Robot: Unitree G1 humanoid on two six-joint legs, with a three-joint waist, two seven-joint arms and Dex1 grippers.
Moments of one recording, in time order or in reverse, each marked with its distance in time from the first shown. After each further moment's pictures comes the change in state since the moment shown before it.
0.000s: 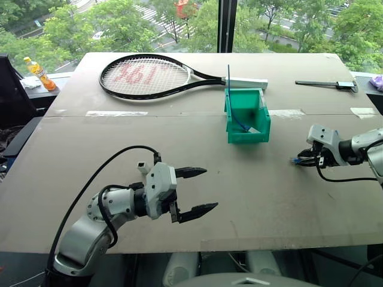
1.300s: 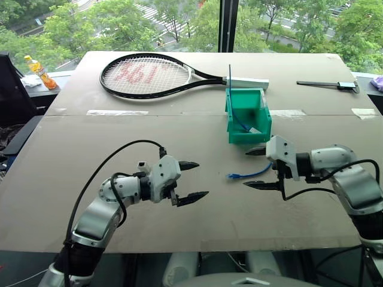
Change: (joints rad) left arm -0.251 -0.025 -0.146 0.391 0.221 -0.129 -0.085; right arm 0.419 0.245 -0.225 -0.767 0.181 0.037 -0.123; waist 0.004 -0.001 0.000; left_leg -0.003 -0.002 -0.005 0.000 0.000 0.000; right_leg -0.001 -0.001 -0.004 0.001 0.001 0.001
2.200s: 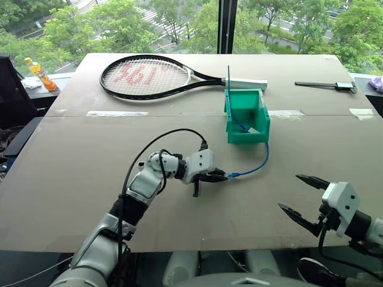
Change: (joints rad) left arm -0.324 -0.181 -0.205 0.430 0.190 -0.195 -0.175; right arm 0.655 0.116 -0.307 -0.332 0.100 -0.065 -0.370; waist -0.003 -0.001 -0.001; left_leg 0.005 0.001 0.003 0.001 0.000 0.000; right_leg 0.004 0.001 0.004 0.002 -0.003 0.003
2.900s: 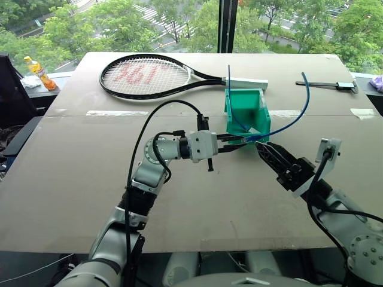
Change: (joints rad) left arm -0.079 -0.123 0.144 -0.042 -0.012 -0.409 0.150; right arm -0.427 0.314 0.067 -0.024 0.916 0.458 -0.754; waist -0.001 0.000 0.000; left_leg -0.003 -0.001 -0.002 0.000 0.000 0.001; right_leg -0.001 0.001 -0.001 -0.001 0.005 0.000
